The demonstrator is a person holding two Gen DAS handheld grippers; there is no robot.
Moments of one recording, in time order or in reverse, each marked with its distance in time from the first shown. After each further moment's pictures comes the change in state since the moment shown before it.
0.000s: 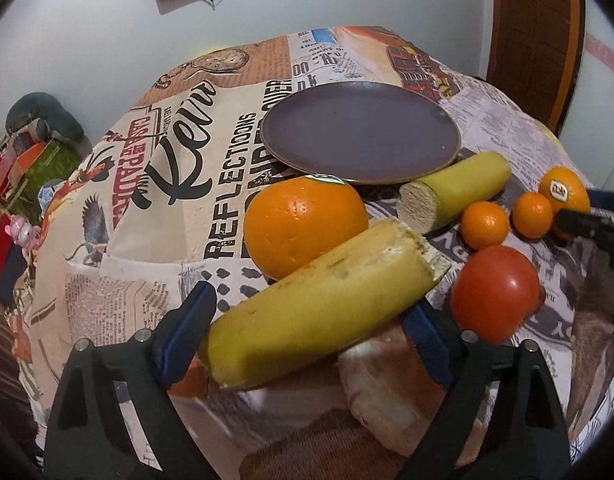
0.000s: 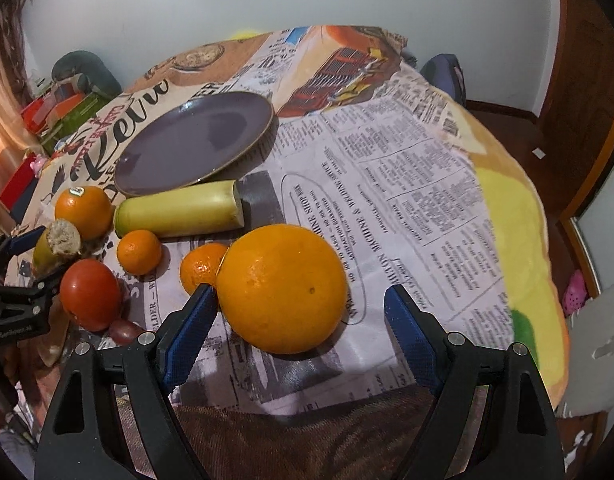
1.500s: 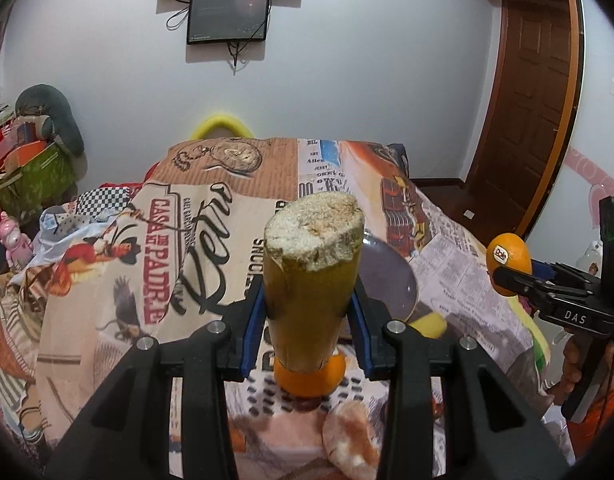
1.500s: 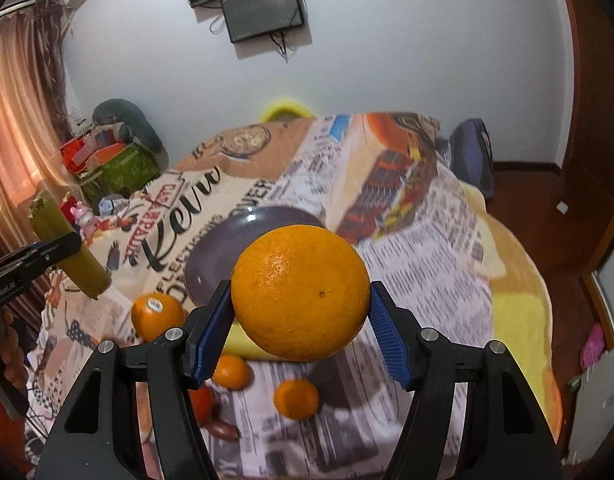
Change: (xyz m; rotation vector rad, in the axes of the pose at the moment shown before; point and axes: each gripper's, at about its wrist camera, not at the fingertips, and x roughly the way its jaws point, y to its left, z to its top) left arm -0.095 0.054 0.076 -0.178 -0.273 -0.141; right arm -0.056 0.030 0.071 -0.039 -0.239 0.113
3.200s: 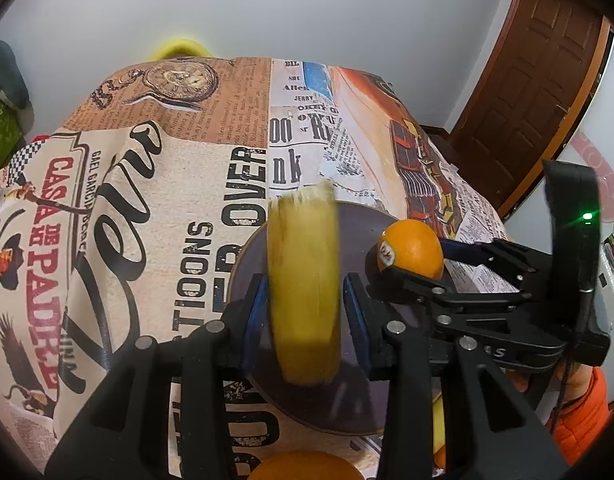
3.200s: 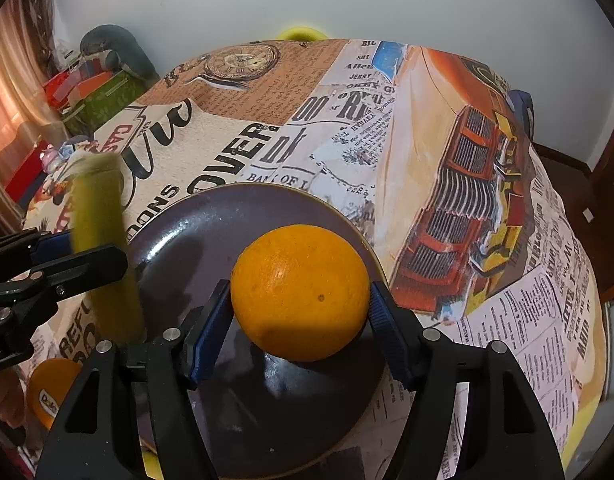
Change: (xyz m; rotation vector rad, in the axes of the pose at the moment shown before) left arm 0.179 0.009 0.023 -0.043 0.270 -0.134; right arm 0.174 0.009 0.039 -0.099 0.268 0.022
